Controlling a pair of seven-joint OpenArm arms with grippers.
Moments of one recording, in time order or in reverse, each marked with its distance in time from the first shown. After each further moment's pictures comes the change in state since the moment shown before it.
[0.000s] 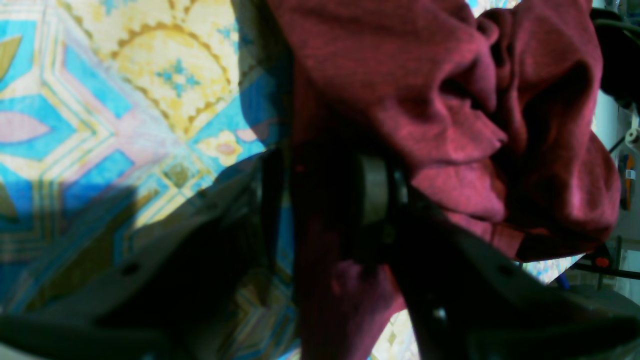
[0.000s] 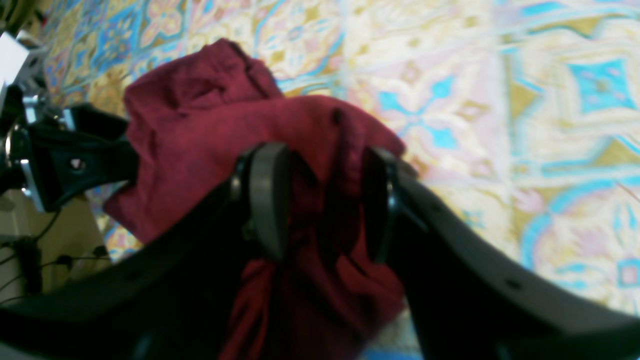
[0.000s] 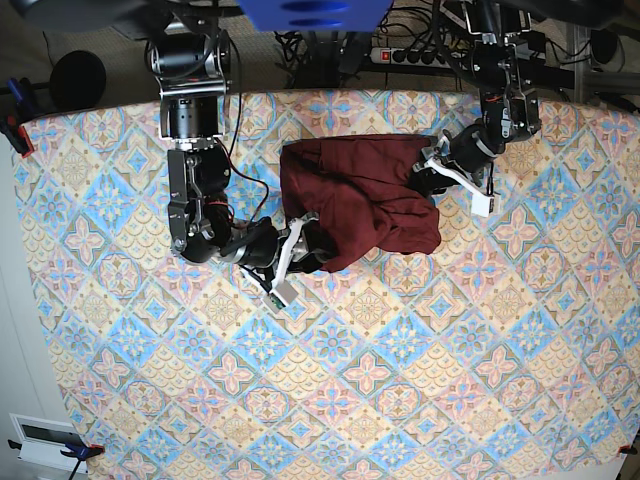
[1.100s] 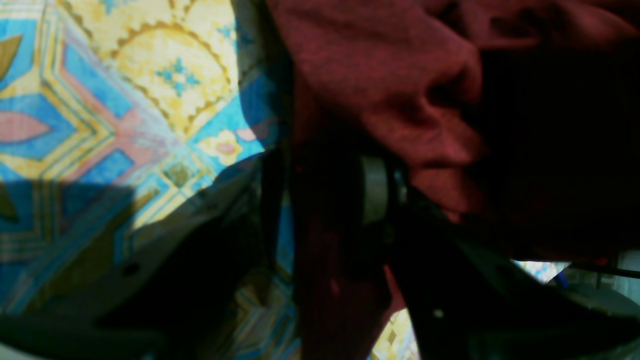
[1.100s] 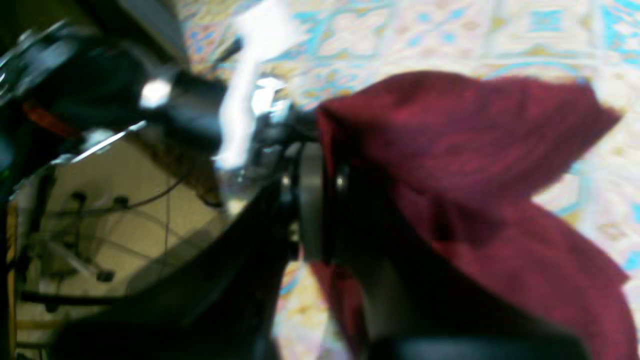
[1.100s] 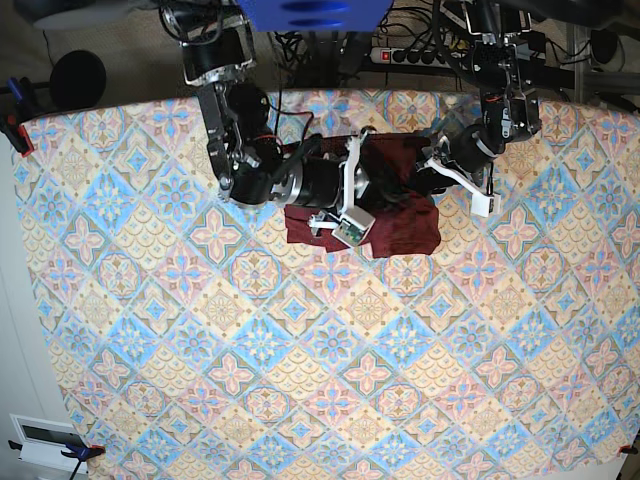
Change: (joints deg) left arm -0.1 -0.2 -0.2 0.0 0.0 0.0 0.2; right arm -15.1 -2.2 -17.3 24.8 2.9 0.0 0.3
